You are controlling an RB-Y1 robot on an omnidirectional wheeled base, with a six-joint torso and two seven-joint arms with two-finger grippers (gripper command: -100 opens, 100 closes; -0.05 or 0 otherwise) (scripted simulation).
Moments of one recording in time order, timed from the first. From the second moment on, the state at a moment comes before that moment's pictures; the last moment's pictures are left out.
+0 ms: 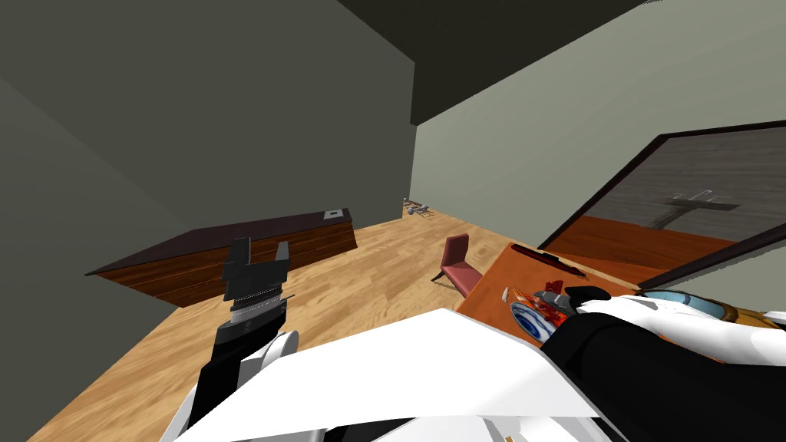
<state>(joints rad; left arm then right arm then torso) 0.49 0.03 0.05 -2.27 0.02 -0.55 0.09 0.65 -1.52 0.39 -1.12 -1.17 0.17 0.35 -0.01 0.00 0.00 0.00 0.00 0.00</state>
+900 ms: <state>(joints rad) 0.49 0.03 0.05 -2.27 0.02 -0.55 0.09 0.69 -1.68 0.38 -1.20 -1.31 0.17 0.35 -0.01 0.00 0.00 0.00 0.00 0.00</state>
